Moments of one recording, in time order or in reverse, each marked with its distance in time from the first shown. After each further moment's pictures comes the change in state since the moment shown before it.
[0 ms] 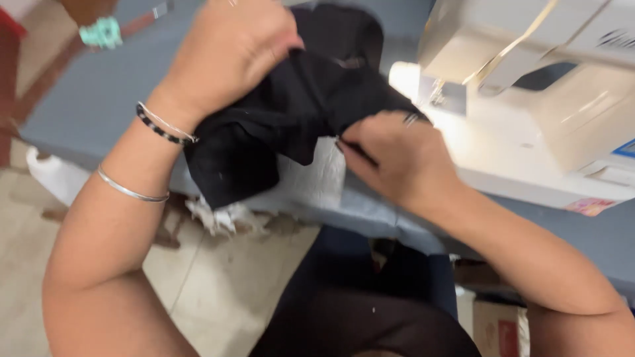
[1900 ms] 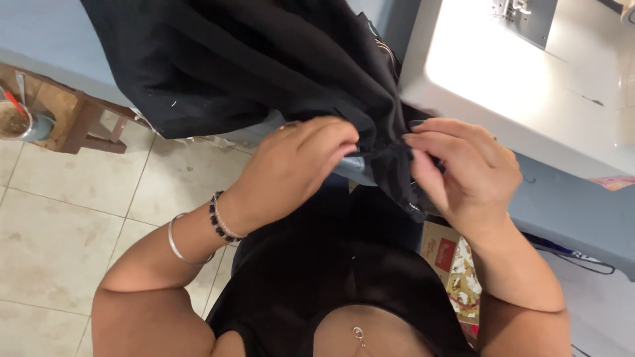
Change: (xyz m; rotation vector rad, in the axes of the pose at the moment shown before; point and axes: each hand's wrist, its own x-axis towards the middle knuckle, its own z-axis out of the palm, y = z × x) left_hand -0.105 0.203 0.057 -0.696 -0.053 -0.385; right_hand -0.094 0.003 0.029 0.197 -0.058 0.095
